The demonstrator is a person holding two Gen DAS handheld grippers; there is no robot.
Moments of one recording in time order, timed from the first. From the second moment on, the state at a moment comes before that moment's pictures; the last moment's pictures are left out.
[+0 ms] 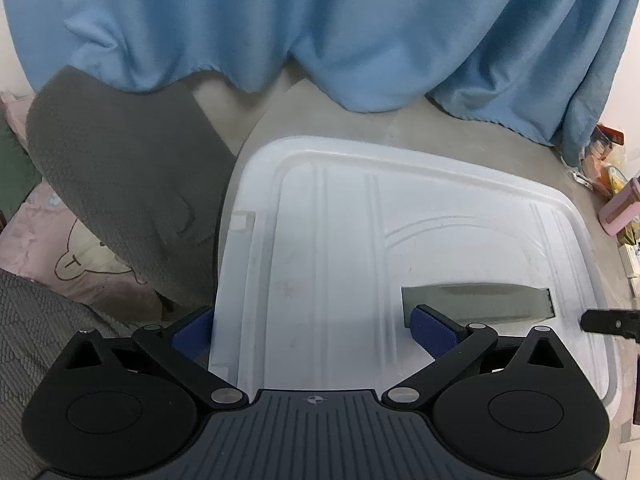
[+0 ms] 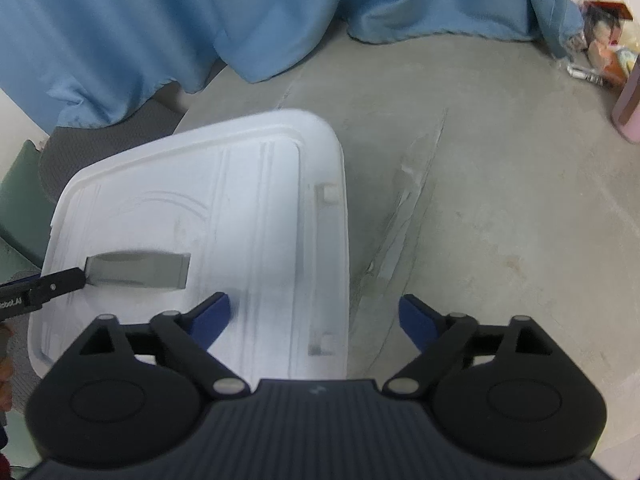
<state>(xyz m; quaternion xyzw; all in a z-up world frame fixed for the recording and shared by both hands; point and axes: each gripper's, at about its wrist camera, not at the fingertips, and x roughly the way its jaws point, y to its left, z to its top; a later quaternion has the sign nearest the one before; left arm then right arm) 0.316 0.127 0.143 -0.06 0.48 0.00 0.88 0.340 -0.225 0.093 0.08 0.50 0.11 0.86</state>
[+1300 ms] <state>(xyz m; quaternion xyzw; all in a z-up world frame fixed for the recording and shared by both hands) 0.119 0.068 0.157 0.00 0.26 0.00 0.96 0.128 -0.173 0.095 0.00 0.29 0.10 0.95</state>
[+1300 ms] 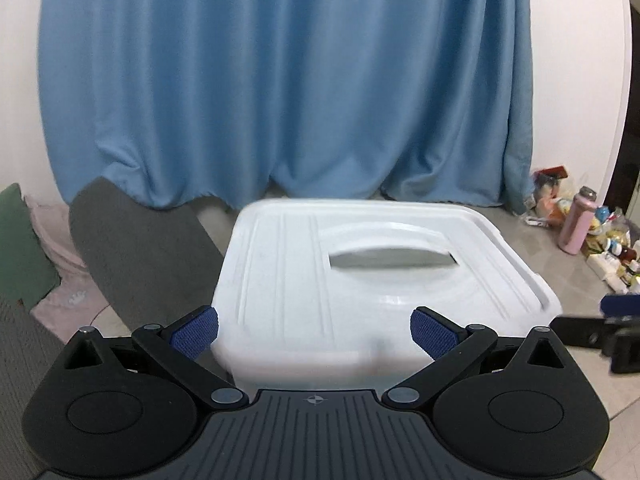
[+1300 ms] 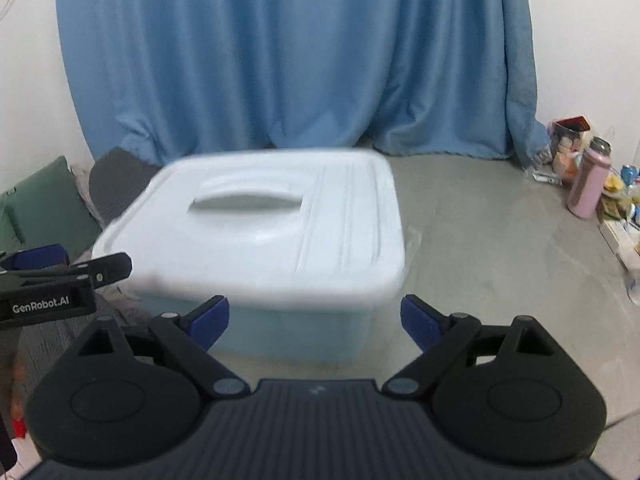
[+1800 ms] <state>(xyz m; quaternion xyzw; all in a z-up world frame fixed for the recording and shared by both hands) 0.013 0.073 0.078 0.00 0.27 0.03 0.96 0.055 -0.159 0.014 0.01 0.28 0.08 0.96</state>
